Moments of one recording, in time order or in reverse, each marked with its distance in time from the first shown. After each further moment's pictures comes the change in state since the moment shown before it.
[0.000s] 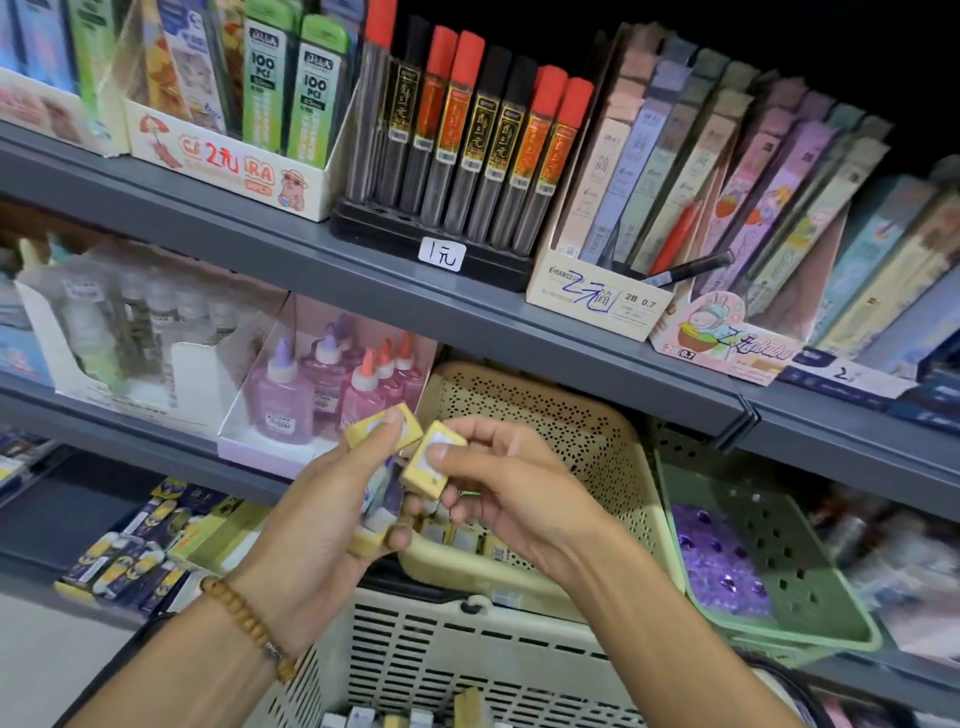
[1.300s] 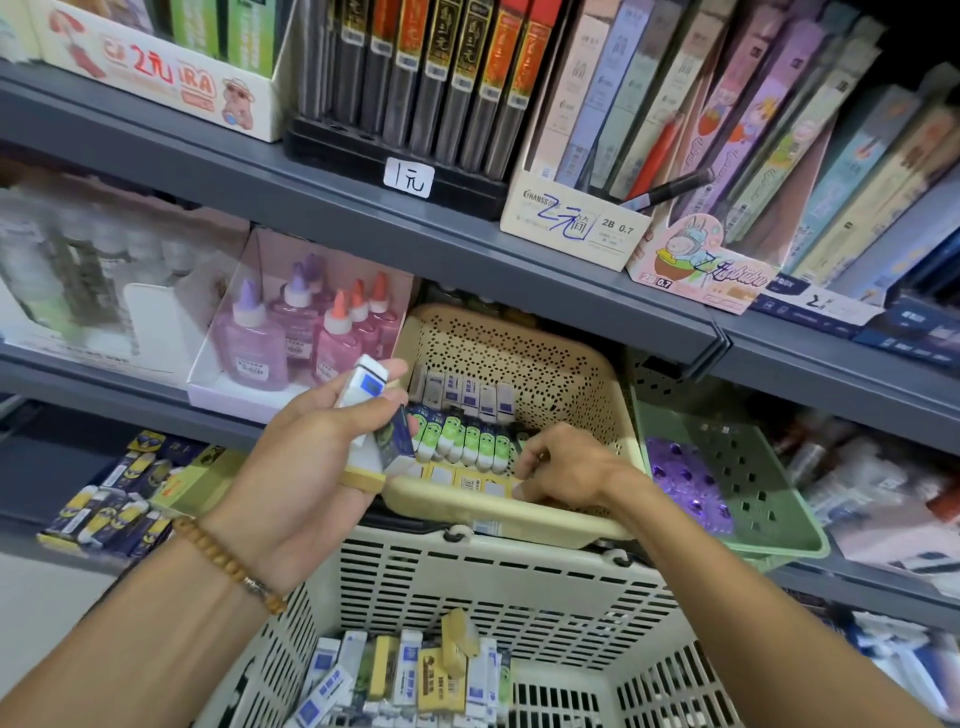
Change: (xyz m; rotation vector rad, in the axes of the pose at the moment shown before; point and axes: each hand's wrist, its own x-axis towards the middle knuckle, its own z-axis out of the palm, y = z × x) left_hand 0.004 -0.007 0.004 -0.146 -0.026 -0.001; right_hand -0.007 0.034 -0.095 -1.177 0.208 0.421
